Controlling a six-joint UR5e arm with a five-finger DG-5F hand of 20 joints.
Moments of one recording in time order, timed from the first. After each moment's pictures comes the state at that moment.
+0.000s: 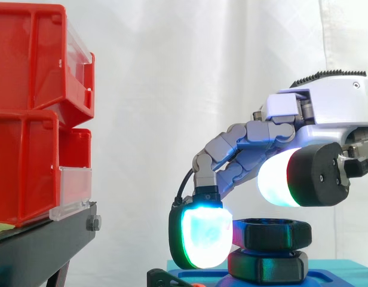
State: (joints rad) arm 0.08 -2.23 -1.22 -2.86 -1.67 -1.34
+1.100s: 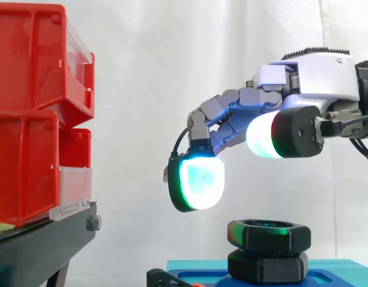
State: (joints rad) arm 0.02 -2.23 -1.16 -2.86 -1.77 -1.40
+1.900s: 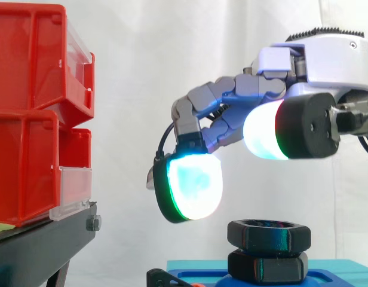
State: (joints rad) arm 0.10 -2.24 -1.16 -2.85 -1.70 -1.40
